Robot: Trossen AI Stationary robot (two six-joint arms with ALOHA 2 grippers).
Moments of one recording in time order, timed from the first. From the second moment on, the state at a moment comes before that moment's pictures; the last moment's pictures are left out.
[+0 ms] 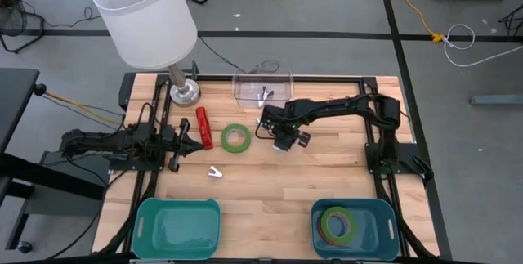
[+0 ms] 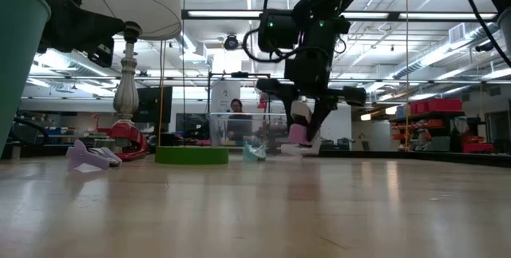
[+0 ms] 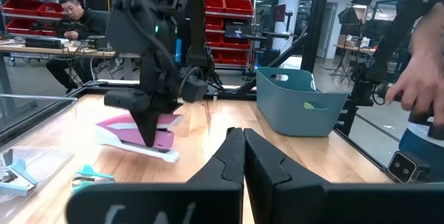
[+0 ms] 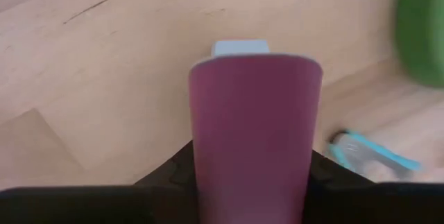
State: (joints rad) left arm -0.03 0.03 0.01 0.08 0.04 -0.09; right arm -0.18 1.95 1.40 -0.80 -0.03 -1.35
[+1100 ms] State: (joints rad) left arm -0.03 0.03 0.01 0.08 0.04 -0.09; right arm -0.07 1.53 1.40 -0.32 -0.13 -0.82
